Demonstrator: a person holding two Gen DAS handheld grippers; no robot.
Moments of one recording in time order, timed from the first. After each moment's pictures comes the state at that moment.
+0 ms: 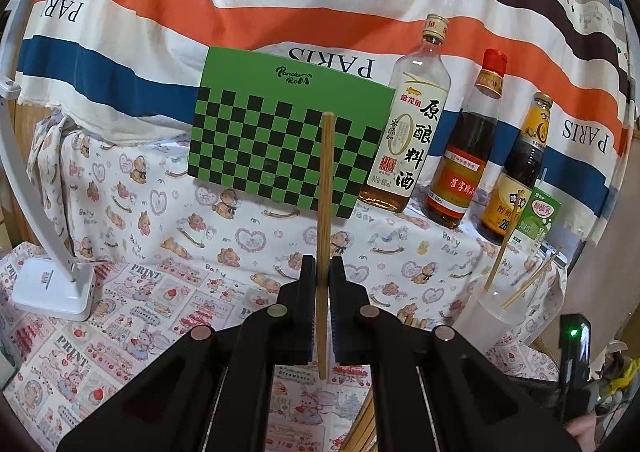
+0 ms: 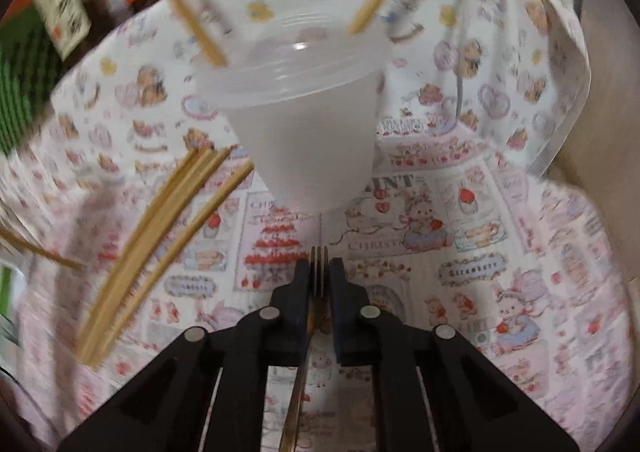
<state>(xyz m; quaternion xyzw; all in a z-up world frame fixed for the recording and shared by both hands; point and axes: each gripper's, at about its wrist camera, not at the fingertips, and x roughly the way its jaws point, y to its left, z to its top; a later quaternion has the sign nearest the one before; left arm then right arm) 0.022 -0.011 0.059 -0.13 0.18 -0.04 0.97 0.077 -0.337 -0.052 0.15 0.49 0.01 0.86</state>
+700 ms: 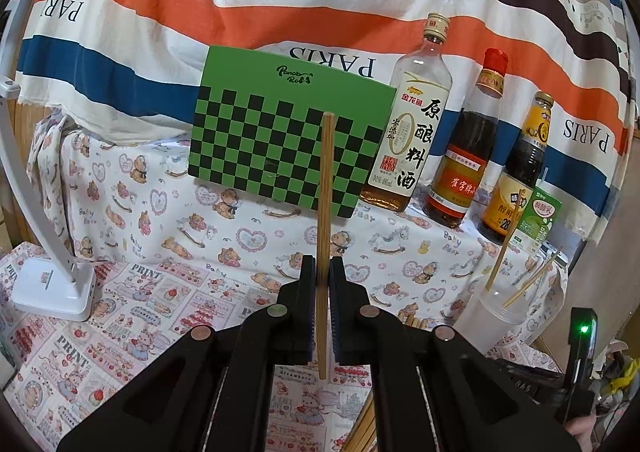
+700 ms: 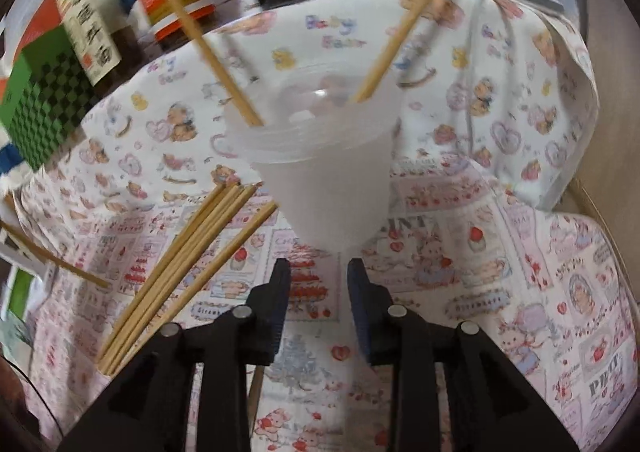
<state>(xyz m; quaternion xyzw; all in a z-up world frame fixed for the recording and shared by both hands) 0.023 -0.011 0.058 -0.13 0.18 -0.04 0.97 0.071 -0.324 -0.043 0.11 0.43 0.04 0.89</state>
